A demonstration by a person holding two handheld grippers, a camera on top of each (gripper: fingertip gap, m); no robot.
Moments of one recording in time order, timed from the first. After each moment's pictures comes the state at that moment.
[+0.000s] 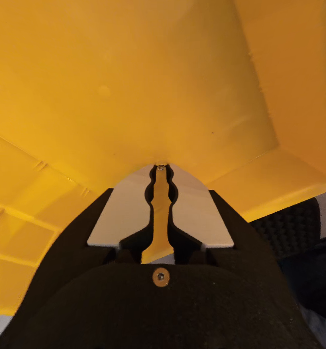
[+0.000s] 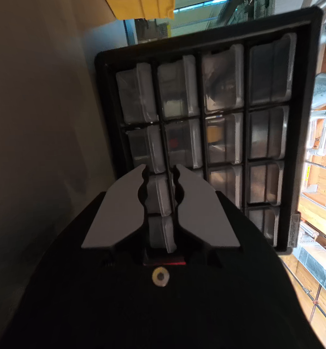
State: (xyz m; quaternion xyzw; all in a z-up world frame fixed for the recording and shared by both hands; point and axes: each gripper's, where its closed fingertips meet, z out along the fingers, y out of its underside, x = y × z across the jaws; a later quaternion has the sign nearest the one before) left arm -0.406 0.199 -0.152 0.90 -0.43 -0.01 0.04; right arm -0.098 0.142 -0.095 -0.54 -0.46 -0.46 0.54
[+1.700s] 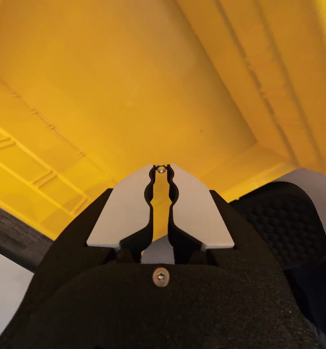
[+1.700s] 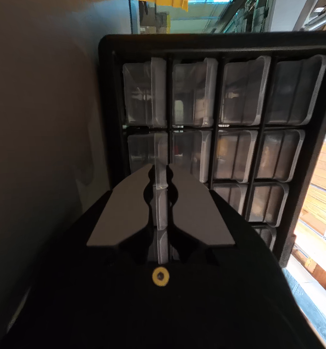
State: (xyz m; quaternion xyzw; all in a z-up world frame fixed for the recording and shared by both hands) left arm -0.395 0.203 -0.105 0.89 -0.45 -0.03 -0.06; right arm -0.100 0.165 -0.099 -0.51 -0.48 -0.51 0.50
